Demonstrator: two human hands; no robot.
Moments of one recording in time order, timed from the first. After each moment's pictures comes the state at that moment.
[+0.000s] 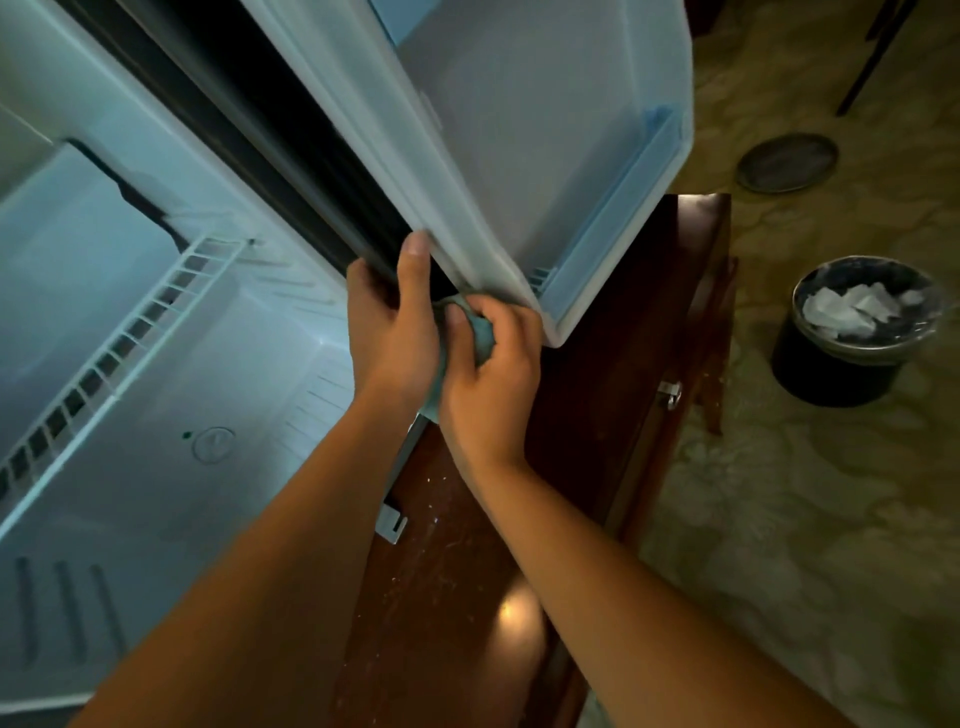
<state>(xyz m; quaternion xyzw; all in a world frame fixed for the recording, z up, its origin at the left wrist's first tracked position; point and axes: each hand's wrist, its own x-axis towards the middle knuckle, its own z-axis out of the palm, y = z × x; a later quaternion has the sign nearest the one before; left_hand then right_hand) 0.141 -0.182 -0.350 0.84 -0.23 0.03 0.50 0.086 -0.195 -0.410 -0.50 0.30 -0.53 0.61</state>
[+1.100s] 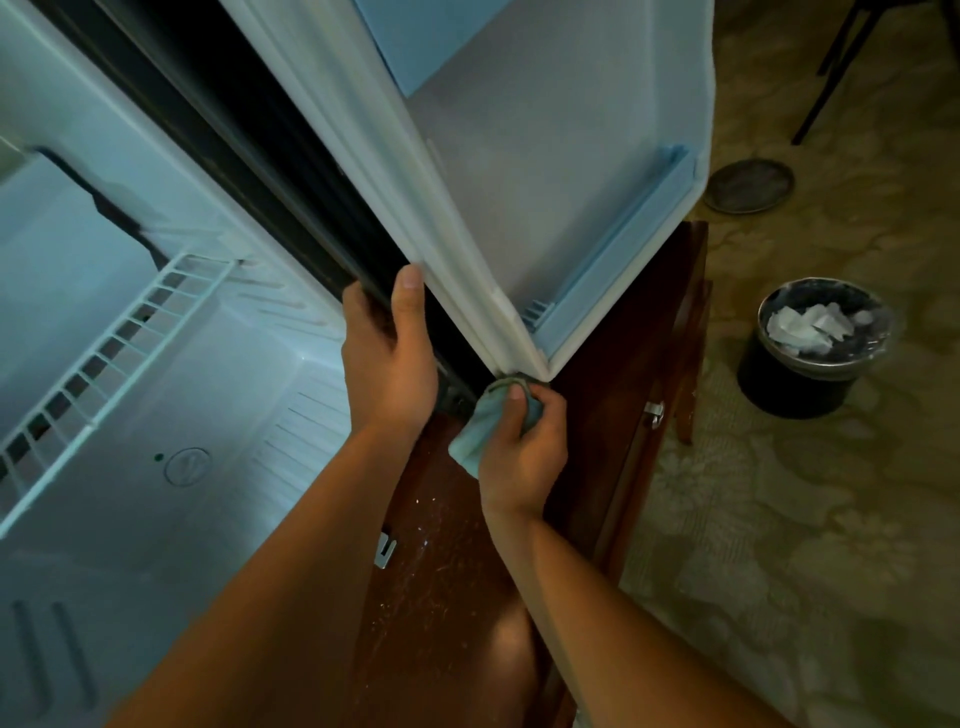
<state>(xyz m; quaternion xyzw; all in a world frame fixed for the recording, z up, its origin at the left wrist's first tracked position) 0.144 -0.177 -0.357 0.84 -0.26 0.07 0.46 0.082 -0.184 -0.468 -0.42 0.47 -0.47 0.62</state>
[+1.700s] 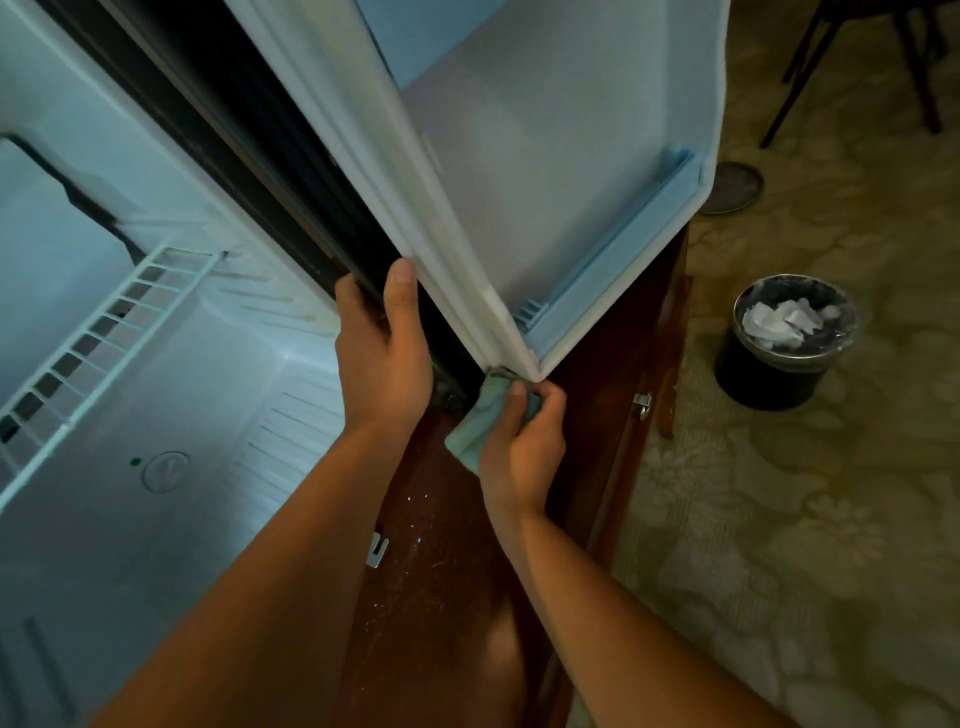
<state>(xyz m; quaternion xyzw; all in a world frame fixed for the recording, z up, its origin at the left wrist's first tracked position) 0.147 -0.174 -0.364 0.82 -0.29 0.05 0.49 0.071 -0.185 -0.466 -0.42 0.46 -0.43 0.65</state>
